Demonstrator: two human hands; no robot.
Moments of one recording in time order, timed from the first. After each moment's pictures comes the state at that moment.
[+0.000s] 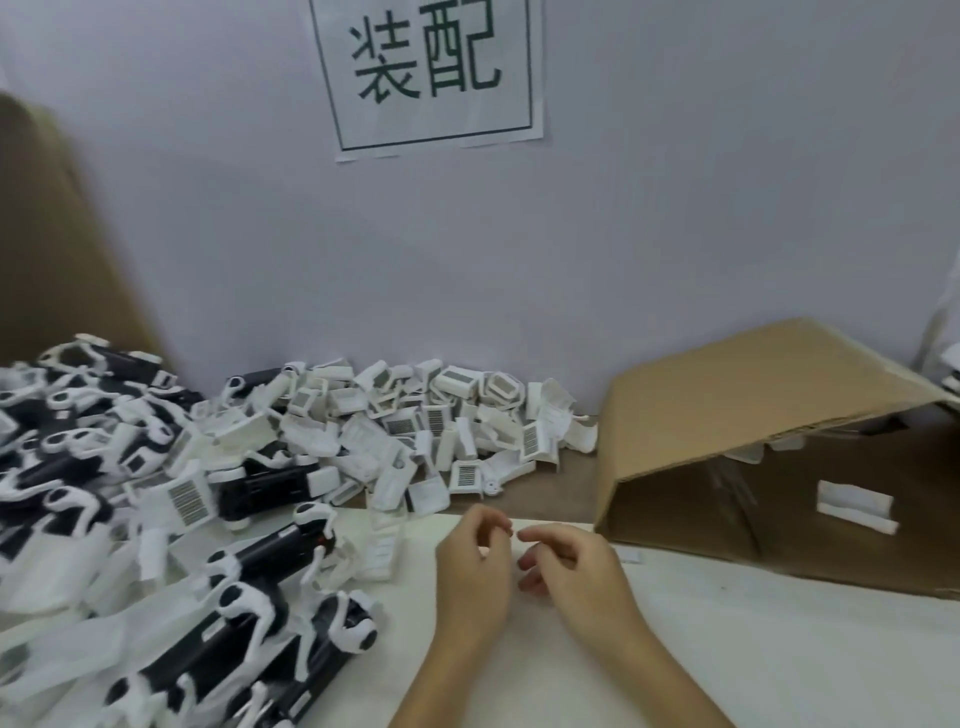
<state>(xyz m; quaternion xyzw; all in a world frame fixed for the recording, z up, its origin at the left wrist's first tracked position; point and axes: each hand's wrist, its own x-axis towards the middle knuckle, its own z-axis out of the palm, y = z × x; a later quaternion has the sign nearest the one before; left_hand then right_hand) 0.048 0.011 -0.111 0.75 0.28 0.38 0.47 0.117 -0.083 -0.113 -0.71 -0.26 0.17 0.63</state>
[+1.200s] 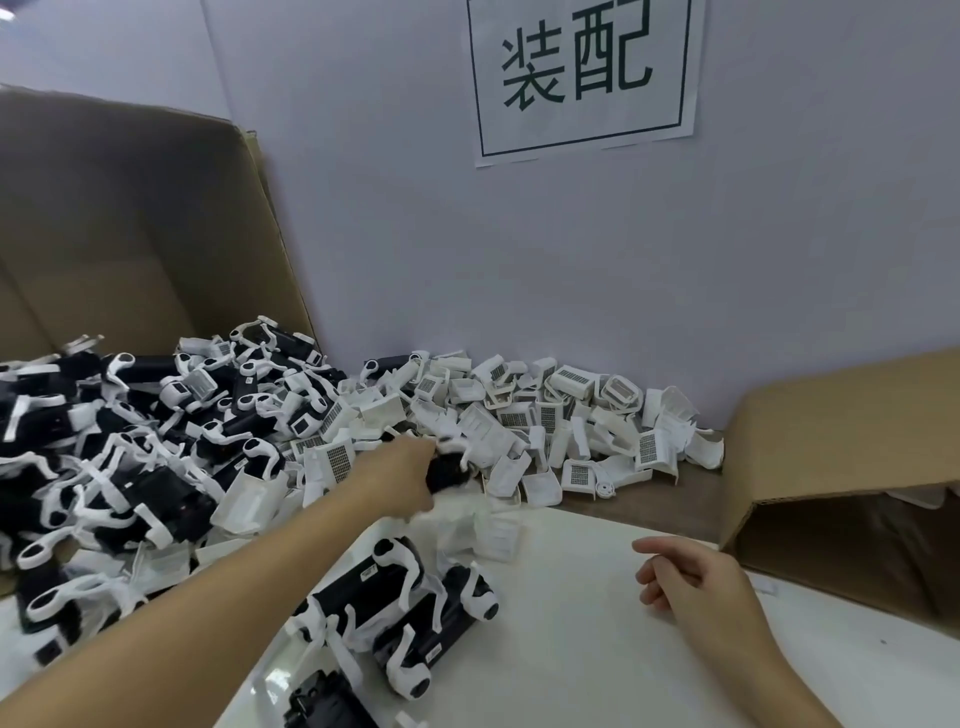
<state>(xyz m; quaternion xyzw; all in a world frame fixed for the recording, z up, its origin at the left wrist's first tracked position) -0.056 0.158 -0.004 0.92 0.40 -0.02 -0.01 0.115 -0.086 -0.114 -0.73 -0.28 0.17 0.60</state>
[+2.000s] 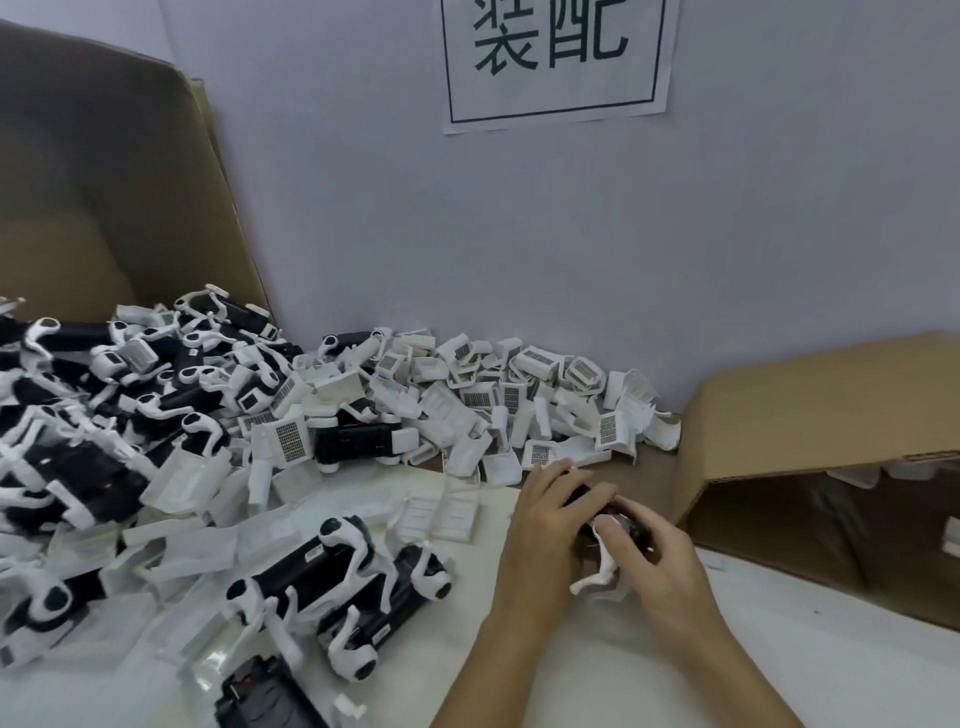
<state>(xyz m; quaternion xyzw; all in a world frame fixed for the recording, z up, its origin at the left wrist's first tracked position) 0.041 0.022 -0.115 0.87 0.09 0.45 0.17 0.119 -0.087 -0.114 -0.63 -0.38 0.14 0.66</state>
